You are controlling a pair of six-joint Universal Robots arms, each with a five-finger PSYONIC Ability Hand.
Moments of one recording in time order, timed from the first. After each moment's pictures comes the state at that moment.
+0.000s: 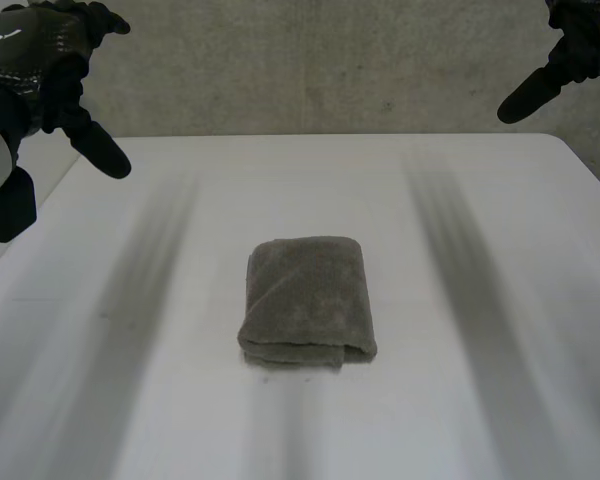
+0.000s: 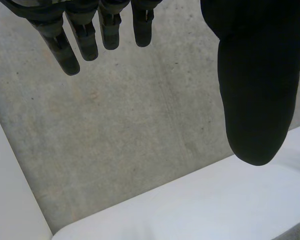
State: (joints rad) left arm 4.27 -1.55 -1.27 2.84 -1.72 3.18; right arm 1.87 -1.55 1.25 0.14 1.49 3.07; left_hand 0.18 0.16 0.17 0.17 0.03; right_hand 0.25 0.25 0.22 0.24 0.07
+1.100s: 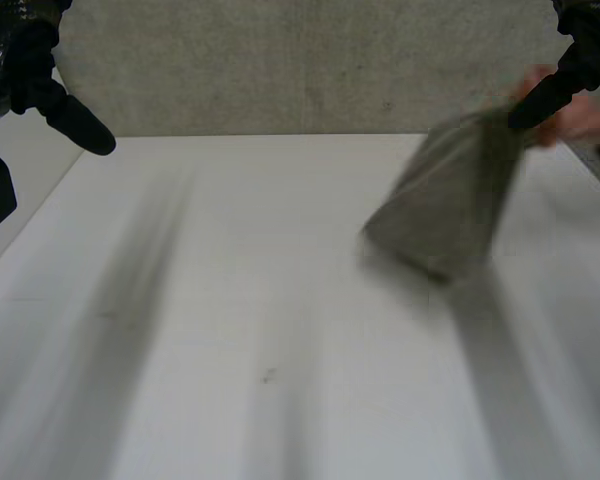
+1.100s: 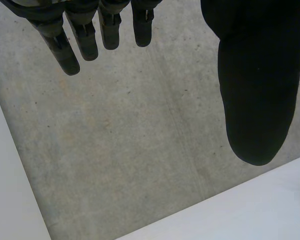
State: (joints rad) left arm 4.28 -1.45 -1.36 2.96 -1.72 3.19; right arm 1.87 -1.61 1.30 0.16 1.50 3.03; left_hand 0.18 0.16 0.17 0.17 0.03; right_hand 0.25 0.25 0.22 0.24 0.07
